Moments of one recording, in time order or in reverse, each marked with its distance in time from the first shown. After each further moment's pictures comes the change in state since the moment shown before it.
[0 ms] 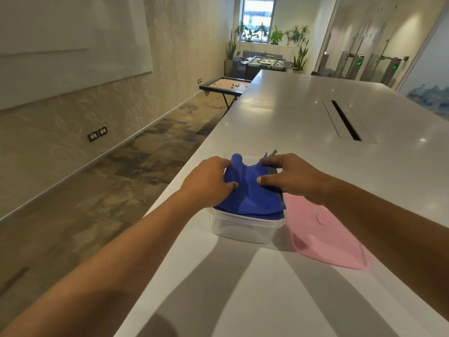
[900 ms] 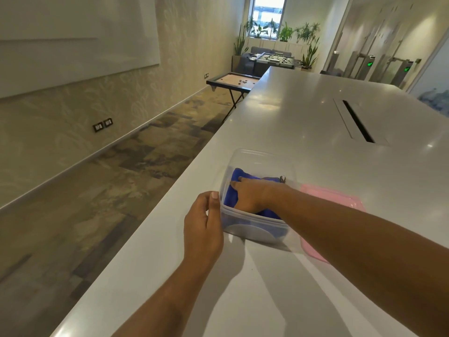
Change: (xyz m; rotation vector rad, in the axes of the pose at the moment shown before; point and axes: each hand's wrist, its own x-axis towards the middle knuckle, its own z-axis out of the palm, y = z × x) left_hand -0.076 -0.028 0.068 -0.772 0.529 -0.245; right_hand 0.041 -0.028 0.094 -0.891 -0.456 0.028
